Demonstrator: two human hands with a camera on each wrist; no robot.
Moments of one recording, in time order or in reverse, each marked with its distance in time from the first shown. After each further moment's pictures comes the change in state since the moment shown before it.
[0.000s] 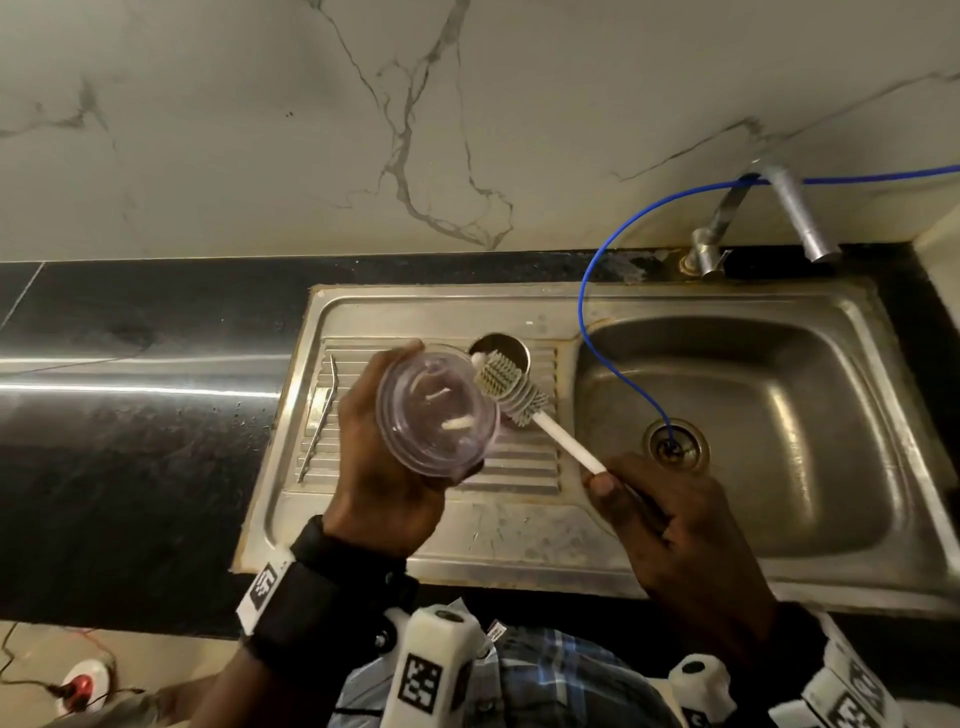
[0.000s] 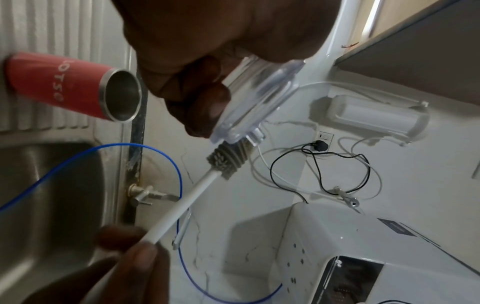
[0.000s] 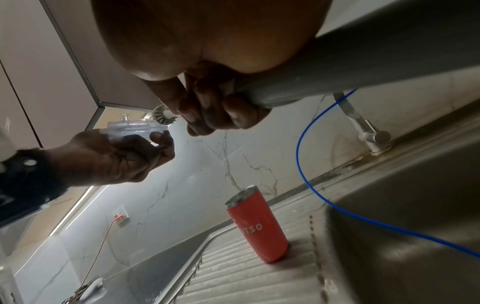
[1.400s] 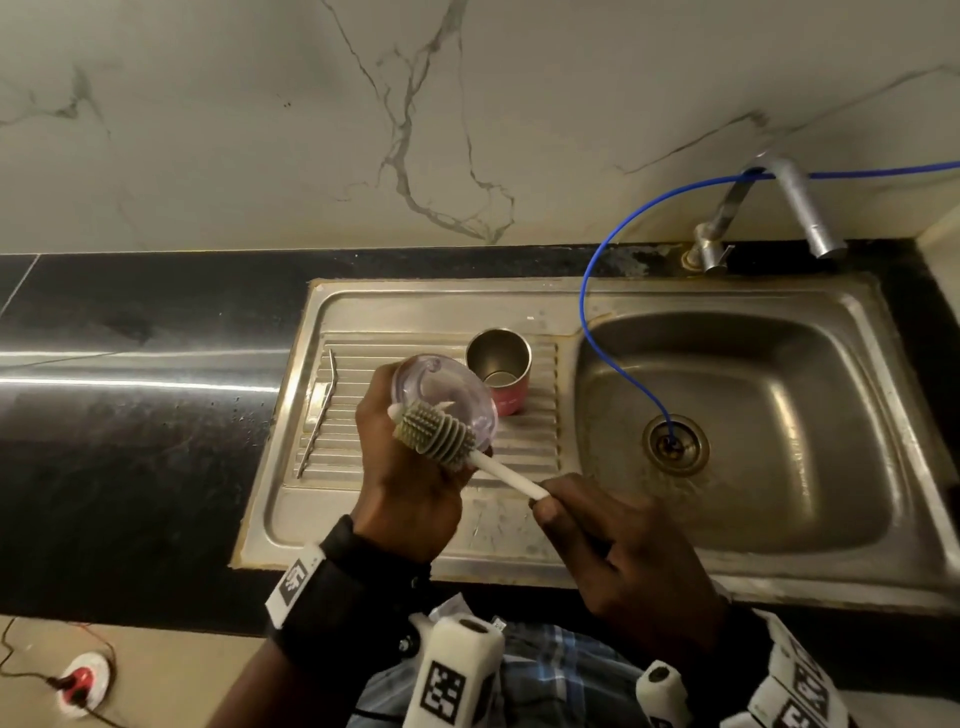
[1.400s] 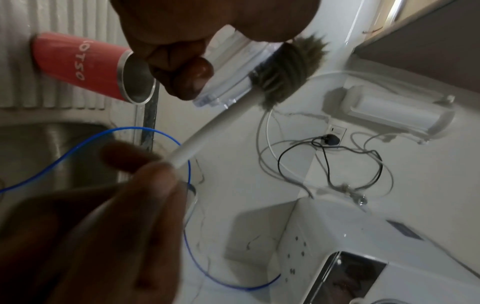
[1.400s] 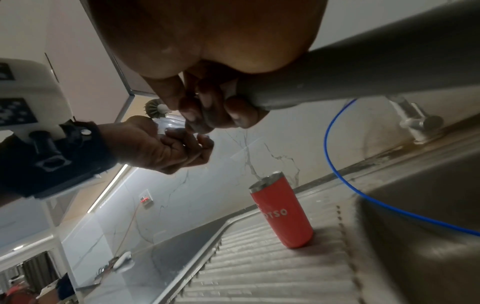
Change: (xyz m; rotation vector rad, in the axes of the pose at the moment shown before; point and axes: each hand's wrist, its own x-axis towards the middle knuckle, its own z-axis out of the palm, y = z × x) left_hand 0.009 -0.018 0.004 0.025 0.195 -0.010; right_hand -0.001 -0.012 0.028 0.046 -0.125 -0.062
